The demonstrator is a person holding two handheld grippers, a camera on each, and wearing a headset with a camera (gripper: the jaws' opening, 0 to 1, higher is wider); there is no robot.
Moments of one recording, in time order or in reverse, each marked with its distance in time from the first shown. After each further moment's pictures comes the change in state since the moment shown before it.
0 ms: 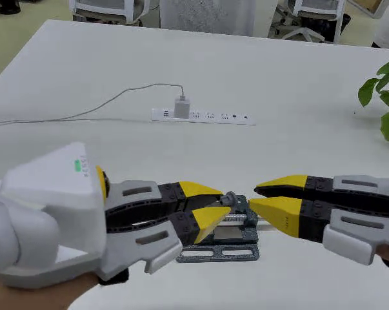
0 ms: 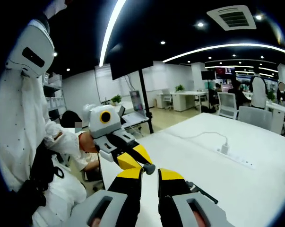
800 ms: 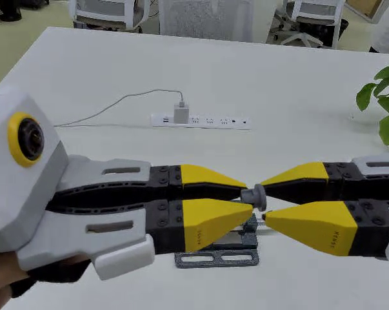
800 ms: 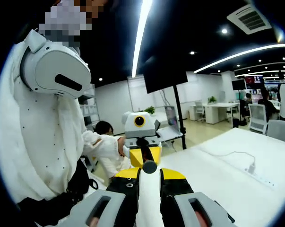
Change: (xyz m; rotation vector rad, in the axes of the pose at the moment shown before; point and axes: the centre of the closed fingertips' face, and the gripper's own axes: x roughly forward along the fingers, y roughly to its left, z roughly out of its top) left arm -0.018 -0.049 0.071 -0.106 -0.177 -0.288; right arm -0.016 0.052 0.047 -0.034 -0.108 0.278
